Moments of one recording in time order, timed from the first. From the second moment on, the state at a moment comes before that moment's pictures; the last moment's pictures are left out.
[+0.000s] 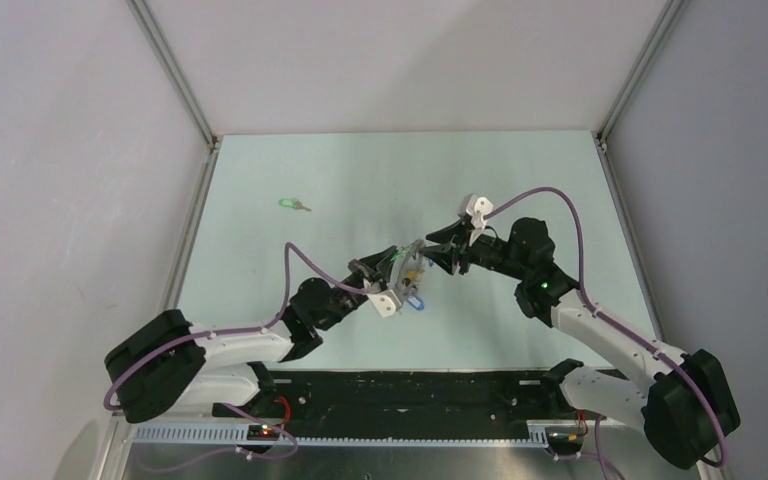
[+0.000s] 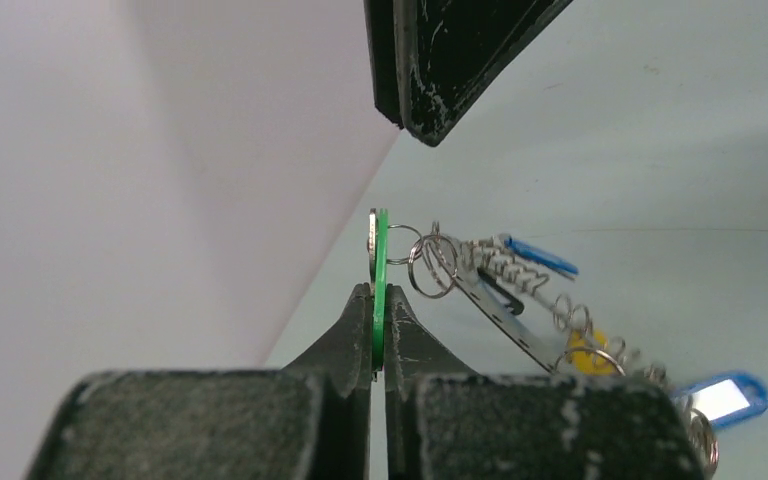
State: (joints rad) left arm -0.94 1.21 0.32 1.01 -0.02 0.78; right arm 0.55 1.06 0.62 0.39 -0.58 -0.01
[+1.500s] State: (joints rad) left arm -0.89 1.15 1.02 -0.21 0.03 0.72; right arm 0.50 0.85 0.42 0.61 -0.53 0.03
